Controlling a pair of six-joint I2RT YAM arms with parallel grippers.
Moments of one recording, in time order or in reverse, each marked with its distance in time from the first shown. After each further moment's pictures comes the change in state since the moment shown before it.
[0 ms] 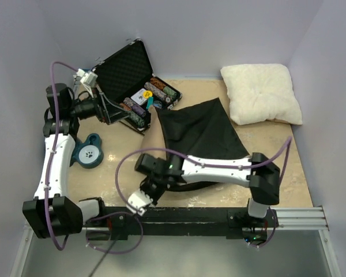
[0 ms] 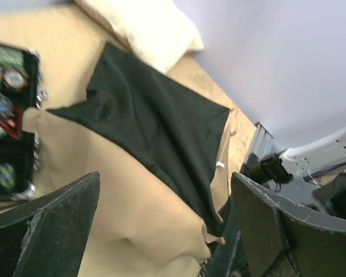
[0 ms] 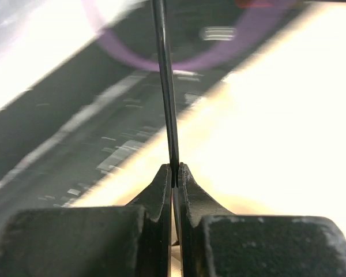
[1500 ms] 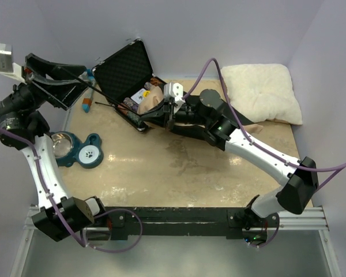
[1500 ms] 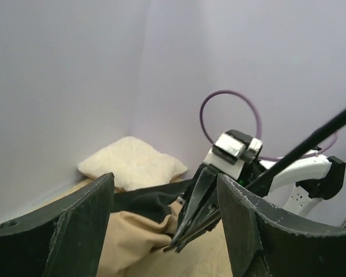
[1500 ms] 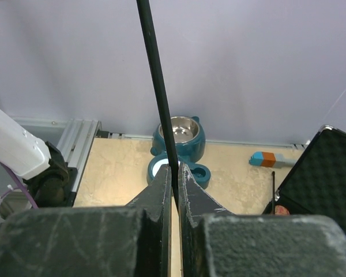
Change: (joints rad) left arm 0.362 -0.007 0.164 1.573 0.018 -1.403; right arm -0.521 -0.320 -0.064 1.040 -0.209 1.073
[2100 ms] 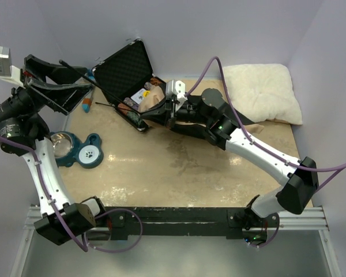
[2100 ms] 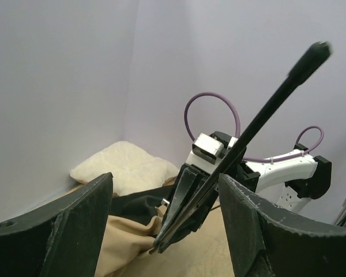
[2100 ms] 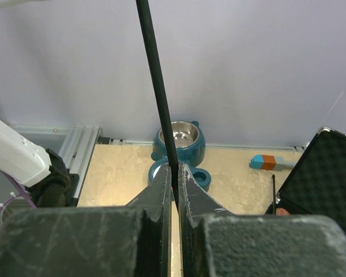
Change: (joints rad) left arm -0.001 -0.048 0.063 0.013 -0.018 -0.069; right arm -0.013 0.000 -0.002 0.033 -0.003 0.049
